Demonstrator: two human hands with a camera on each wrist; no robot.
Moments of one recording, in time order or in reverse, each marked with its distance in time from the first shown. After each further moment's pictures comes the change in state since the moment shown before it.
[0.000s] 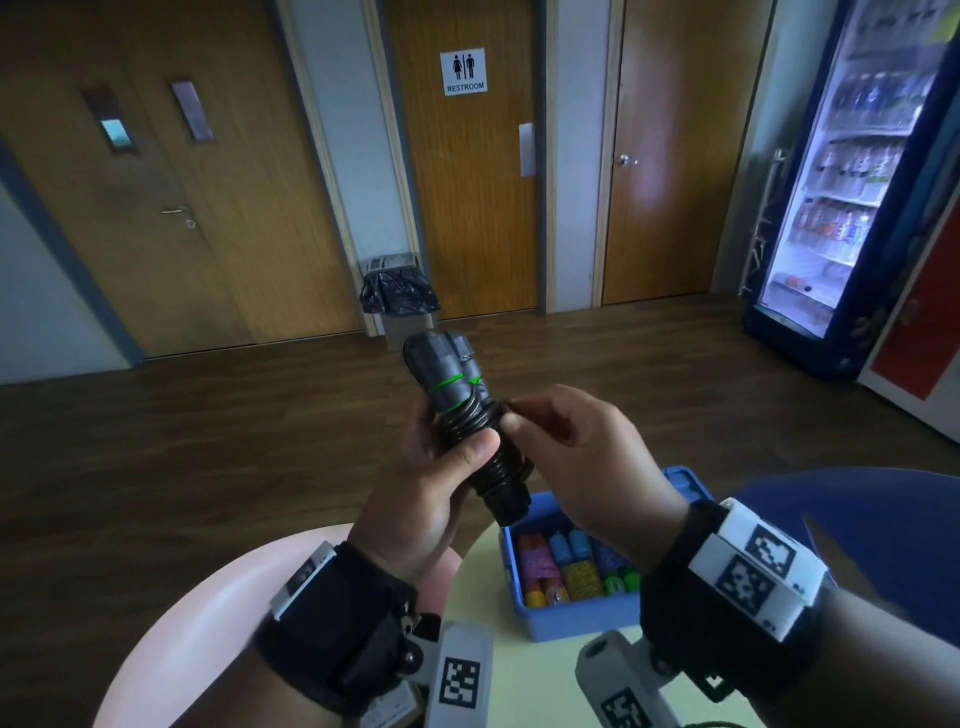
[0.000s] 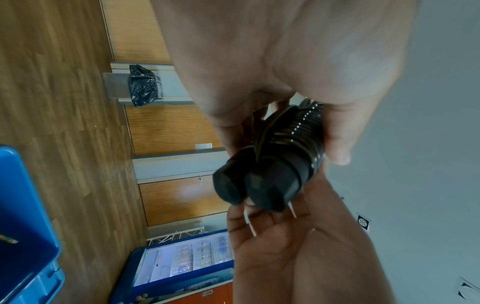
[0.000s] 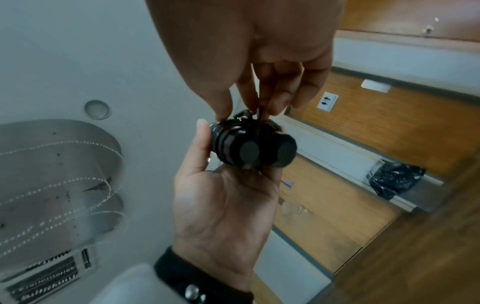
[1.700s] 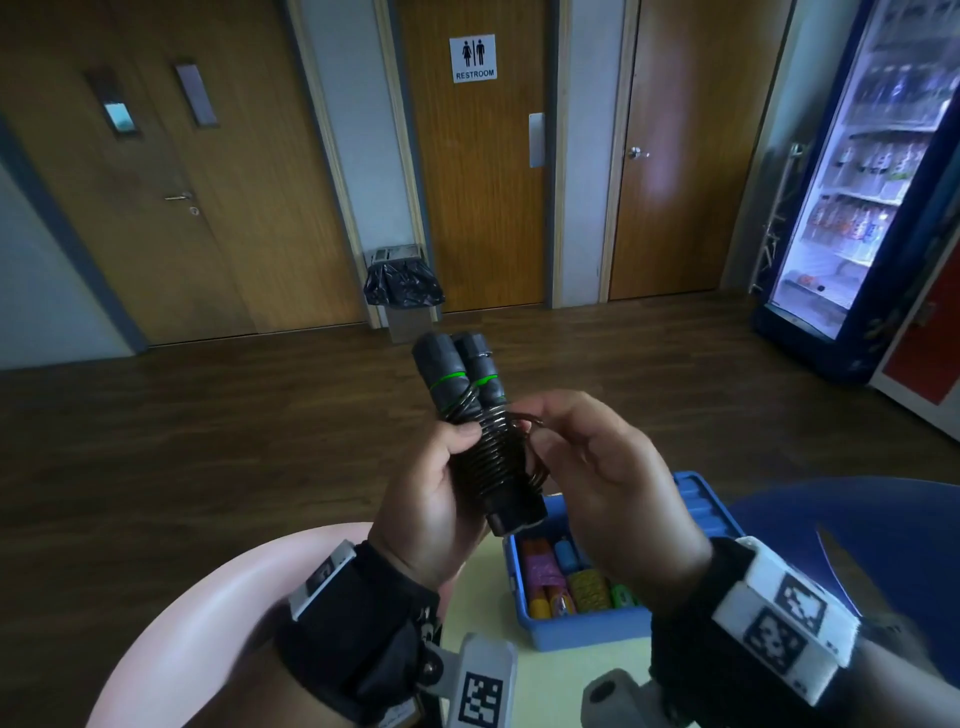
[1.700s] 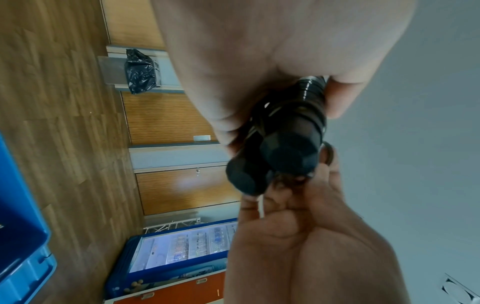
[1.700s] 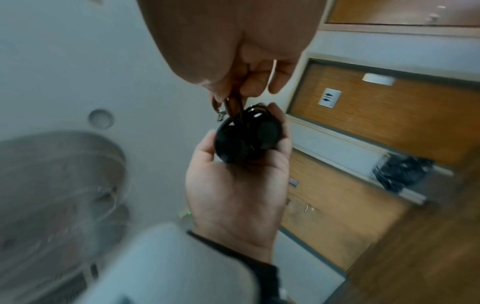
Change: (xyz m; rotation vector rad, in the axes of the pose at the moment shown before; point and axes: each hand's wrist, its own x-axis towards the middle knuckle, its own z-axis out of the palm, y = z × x) left_hand 0.016 -0.004 0.009 -0.383 0.004 -0.213; right_hand 0.001 0.012 0.010 0.251 -0.044 -0.218
